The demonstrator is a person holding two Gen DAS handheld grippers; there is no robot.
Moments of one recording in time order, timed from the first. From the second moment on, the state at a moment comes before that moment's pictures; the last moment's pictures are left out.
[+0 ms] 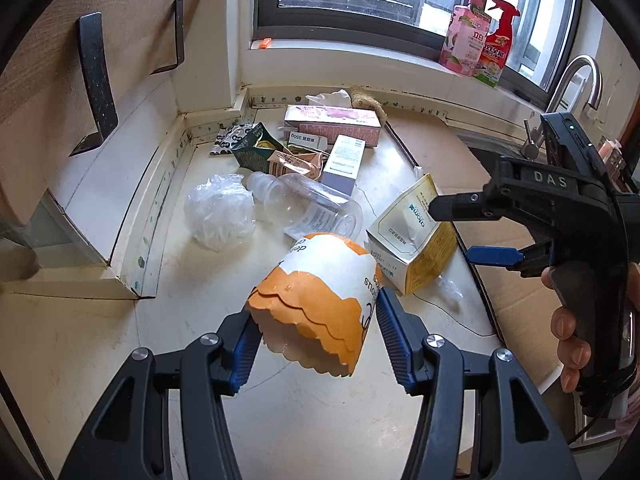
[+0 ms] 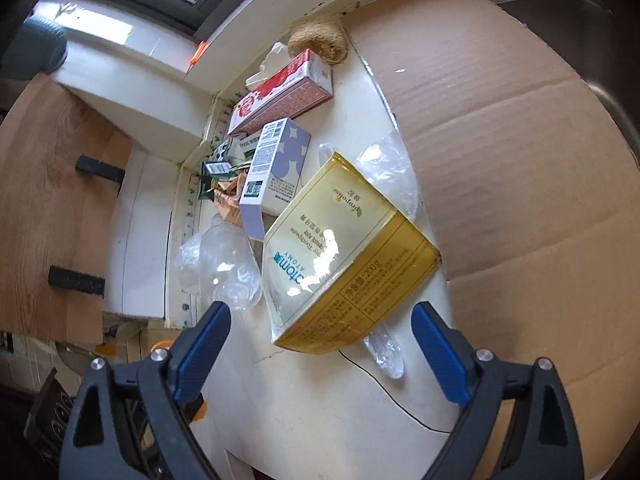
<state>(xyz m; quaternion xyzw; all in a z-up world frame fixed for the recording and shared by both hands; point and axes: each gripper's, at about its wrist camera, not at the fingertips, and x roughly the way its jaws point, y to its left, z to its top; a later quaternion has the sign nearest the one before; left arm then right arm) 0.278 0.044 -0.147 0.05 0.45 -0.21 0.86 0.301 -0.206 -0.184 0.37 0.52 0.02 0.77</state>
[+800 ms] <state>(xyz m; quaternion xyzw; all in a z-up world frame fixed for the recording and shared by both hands) 0.282 0.063 -0.137 0.05 0.45 -0.20 0.87 0.343 -0.171 -0.206 0.36 0.56 -0.13 0.73</state>
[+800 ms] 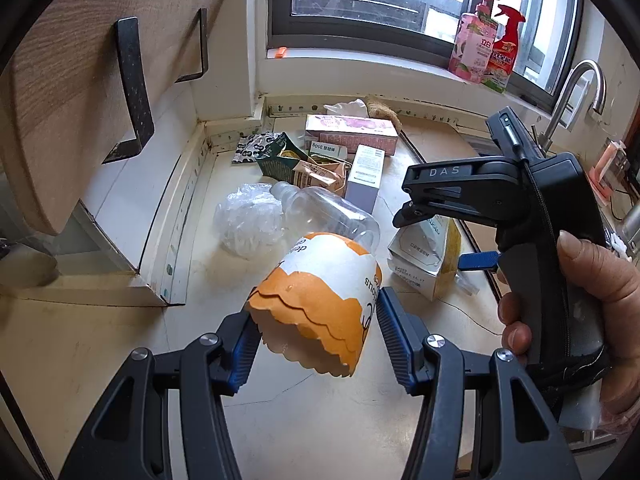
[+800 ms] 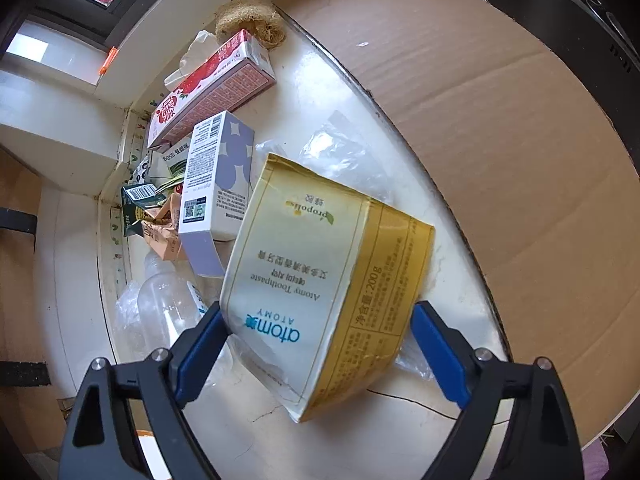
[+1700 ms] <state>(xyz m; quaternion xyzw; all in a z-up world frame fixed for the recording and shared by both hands) 0.184 0.029 -0.044 0.04 0.42 -0.21 0.88 0.194 -0.199 -0.053 0.26 0.49 0.07 0.83</state>
